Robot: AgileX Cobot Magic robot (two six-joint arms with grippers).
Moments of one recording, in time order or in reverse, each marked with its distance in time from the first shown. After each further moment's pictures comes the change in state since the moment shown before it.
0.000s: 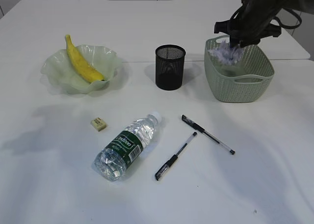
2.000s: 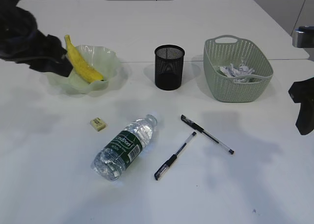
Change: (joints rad) left arm -0.493 0.013 -0.274 0.112 -0.053 0.116; right arm 0.008 -0.826 0.881 0.263 0.466 -0.319
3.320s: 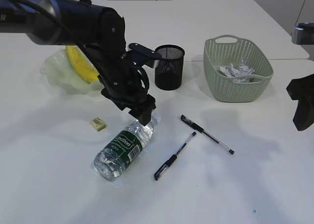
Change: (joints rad) left arm -0.198 0.638 -0.429 0.019 0.121 0.058; right arm 0.000 0.000 0.002 0.000 -0.036 -0.002
